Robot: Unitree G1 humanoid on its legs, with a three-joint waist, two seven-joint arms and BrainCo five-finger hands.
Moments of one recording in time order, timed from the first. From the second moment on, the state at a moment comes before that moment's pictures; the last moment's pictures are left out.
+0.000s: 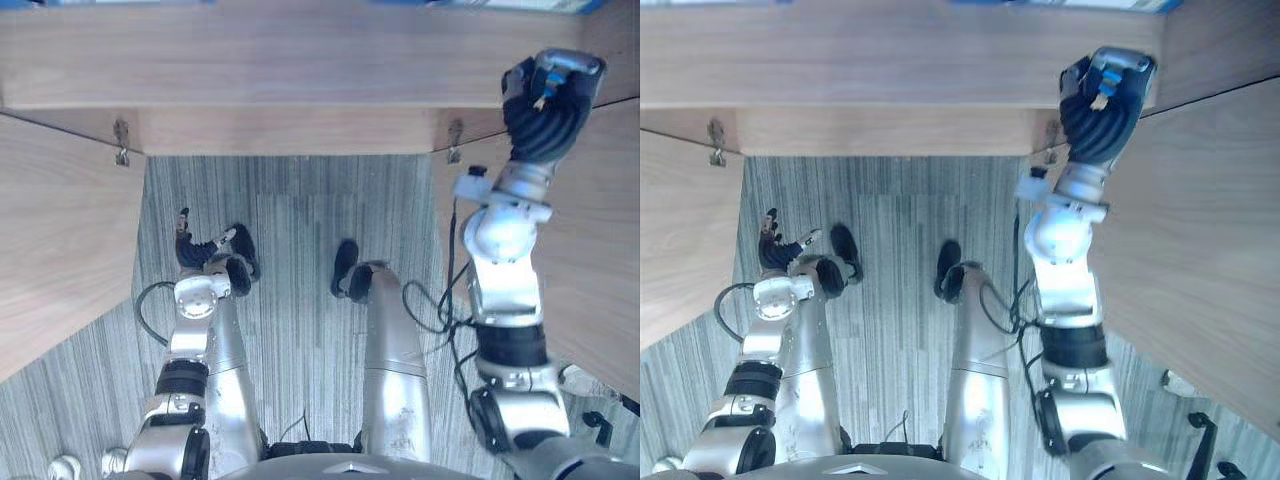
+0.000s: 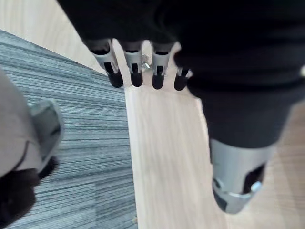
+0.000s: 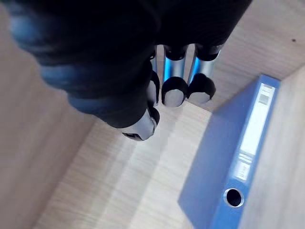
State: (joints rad) left arm -0.29 0.06 0.13 0.40 0.12 -0.06 0.36; right arm -0.43 -0.27 0.00 -0.34 -0.21 -0.11 -0.55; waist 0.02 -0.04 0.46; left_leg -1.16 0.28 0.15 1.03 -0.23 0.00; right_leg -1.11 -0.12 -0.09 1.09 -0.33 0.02
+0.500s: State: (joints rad) left arm 0.01 0.00 0.06 0.61 0.22 -0.05 0.33; right arm 0.06 -0.09 0.43 -0.02 -0.44 -0.19 -0.30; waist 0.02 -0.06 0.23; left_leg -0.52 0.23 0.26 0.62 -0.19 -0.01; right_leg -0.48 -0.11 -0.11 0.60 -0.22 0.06
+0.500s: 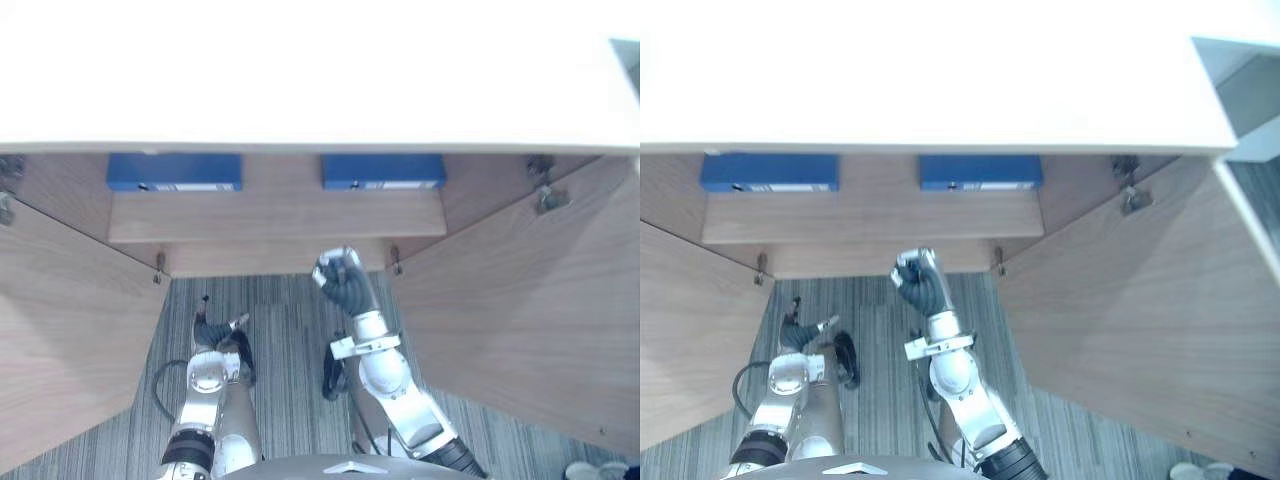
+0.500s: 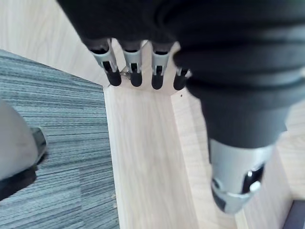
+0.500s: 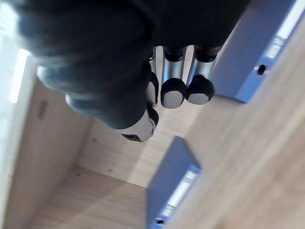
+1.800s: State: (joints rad) left arm 0.04 0.05 -0.02 1.03 0.29 -0.05 0.23; right arm 0.03 -0.05 -0.10 1.00 -0.26 -0.04 -0.27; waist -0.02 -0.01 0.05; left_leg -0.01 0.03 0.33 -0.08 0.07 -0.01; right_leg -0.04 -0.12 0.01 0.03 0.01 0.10
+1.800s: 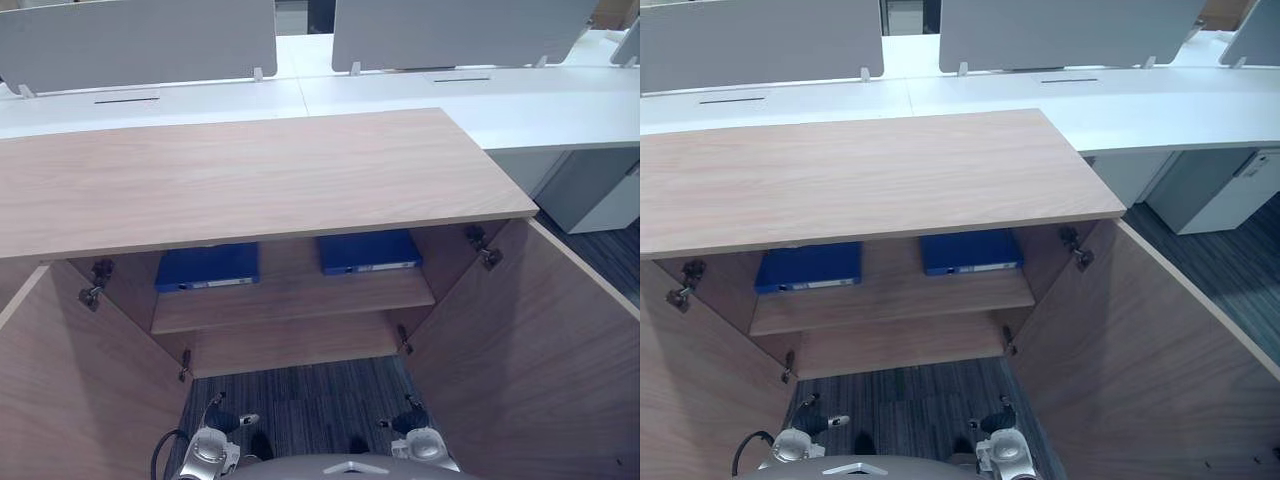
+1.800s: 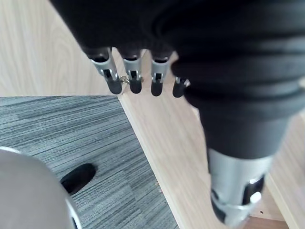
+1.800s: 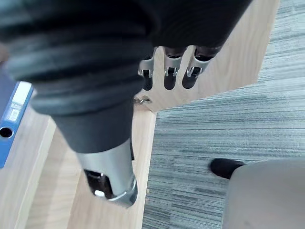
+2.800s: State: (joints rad) left arm 0.05 -0.06 0.24 0.99 0.26 0.00 0.23; right arm 0.22 0.03 -0.53 0.21 0.10 -0.09 -0.43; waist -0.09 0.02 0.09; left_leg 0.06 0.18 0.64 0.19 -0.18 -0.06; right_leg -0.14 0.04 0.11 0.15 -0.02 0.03
